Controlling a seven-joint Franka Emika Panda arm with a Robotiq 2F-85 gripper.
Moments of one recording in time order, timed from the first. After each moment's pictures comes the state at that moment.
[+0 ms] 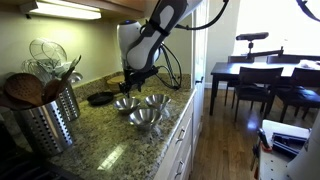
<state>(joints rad) 0.18 0.46 -0.13 -1.86 -0.31 2.62 0.47</state>
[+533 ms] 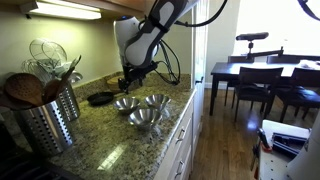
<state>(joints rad) 0.20 0.45 -0.16 -1.83 -0.35 2.55 0.47</state>
